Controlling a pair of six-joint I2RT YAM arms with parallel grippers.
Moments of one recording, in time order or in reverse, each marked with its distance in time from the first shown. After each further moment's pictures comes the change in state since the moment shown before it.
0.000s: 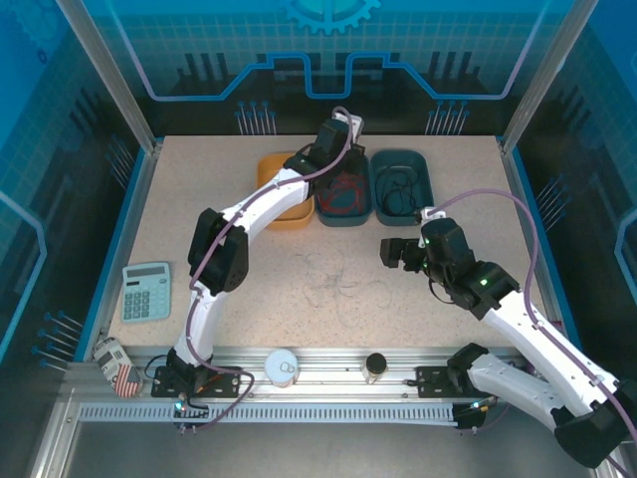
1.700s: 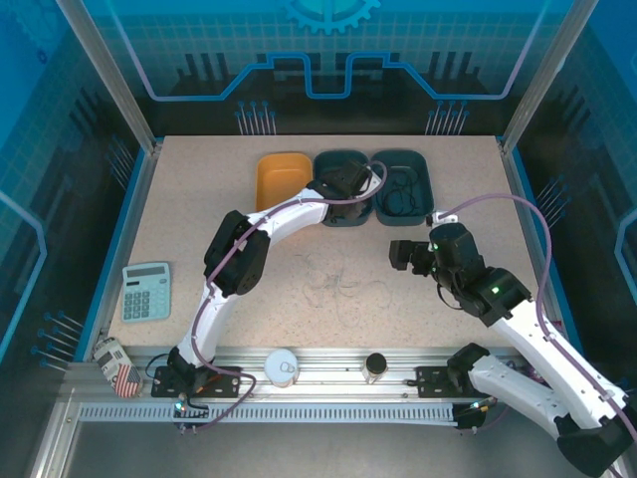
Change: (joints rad) left arm -0.087 0.079 -0.111 -0.196 -0.085 0.370; right arm -0.002 -0.069 0.016 -0.086 0.056 0.022
